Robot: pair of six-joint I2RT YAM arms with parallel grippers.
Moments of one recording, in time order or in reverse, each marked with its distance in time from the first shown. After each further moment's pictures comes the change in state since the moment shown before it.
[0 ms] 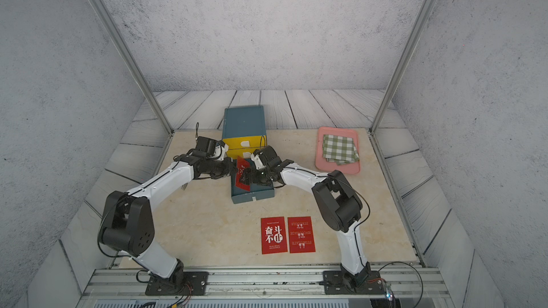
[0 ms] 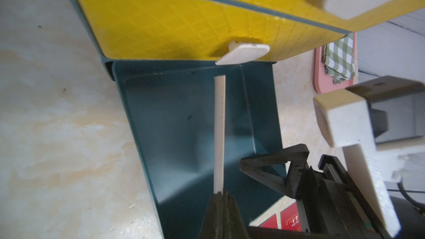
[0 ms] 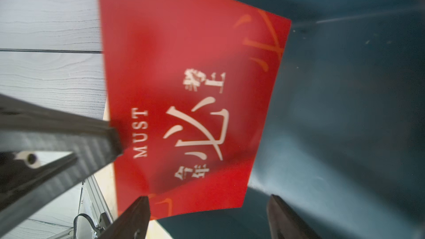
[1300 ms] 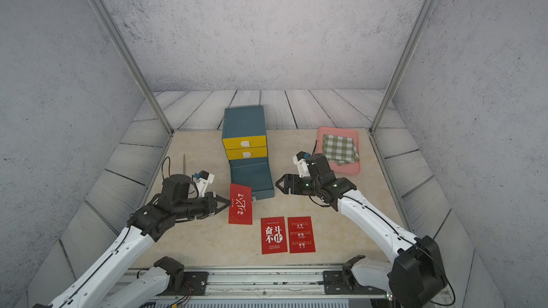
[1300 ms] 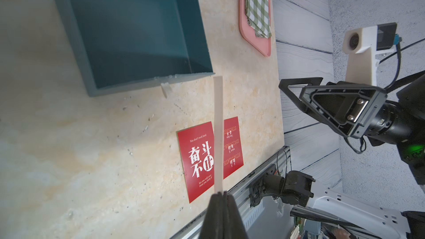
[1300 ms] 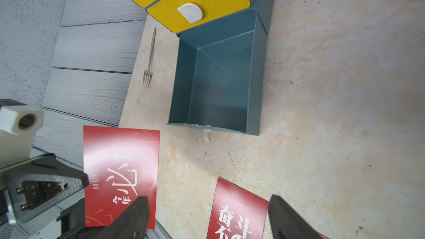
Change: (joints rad) left arm -0.148 -0.818 -0.501 -0.103 0.141 -0.296; right arm -0.185 -0.796 -0.526 -0.173 0.026 -0.045
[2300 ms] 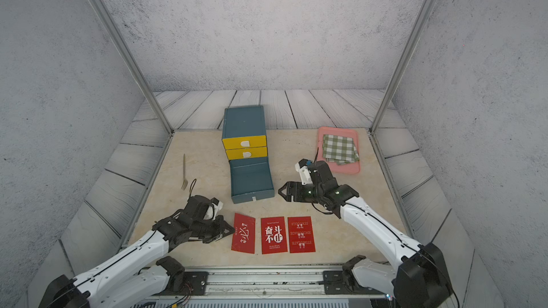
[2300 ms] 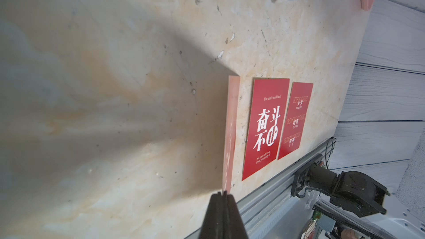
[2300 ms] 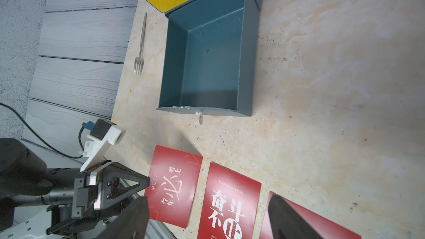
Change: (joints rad) left arm -0.113 0.096 -0.282 0.116 -0.085 -0.115; right arm -0.003 -0.052 -0.082 0.002 0.000 0.000
